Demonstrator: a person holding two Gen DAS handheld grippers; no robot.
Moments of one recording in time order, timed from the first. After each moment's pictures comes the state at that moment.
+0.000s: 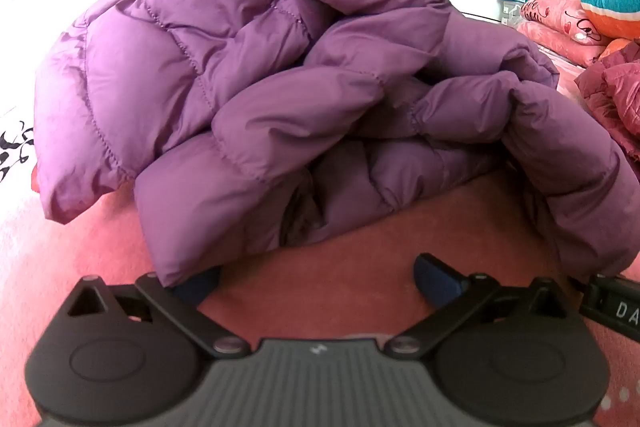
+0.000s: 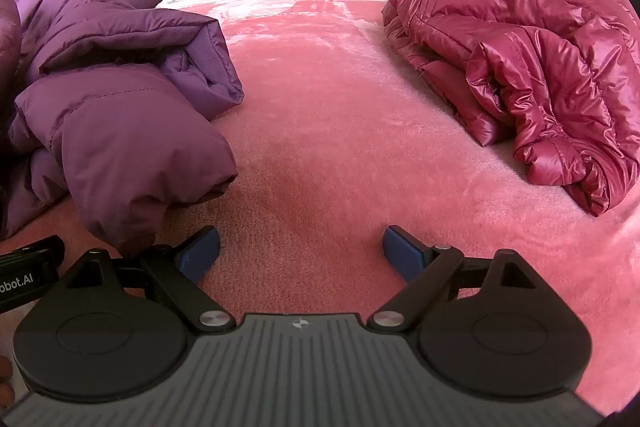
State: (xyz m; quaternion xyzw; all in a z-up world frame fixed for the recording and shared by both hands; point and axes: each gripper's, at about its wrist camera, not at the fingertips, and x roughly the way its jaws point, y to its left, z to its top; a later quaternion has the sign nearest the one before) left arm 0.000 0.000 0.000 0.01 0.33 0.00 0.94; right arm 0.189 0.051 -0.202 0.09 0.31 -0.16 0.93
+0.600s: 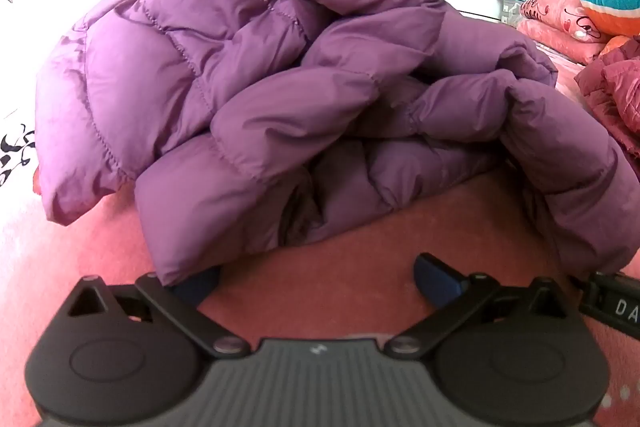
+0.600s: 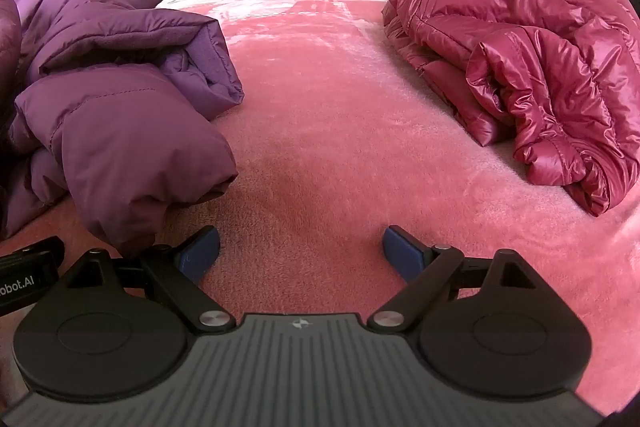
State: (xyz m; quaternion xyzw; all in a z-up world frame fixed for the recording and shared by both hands) left arm -0.005 -0.009 0.000 0.02 0.33 0.00 0.95; right arm 0.189 0.051 -0.201 0.09 0.31 -0.16 0.93
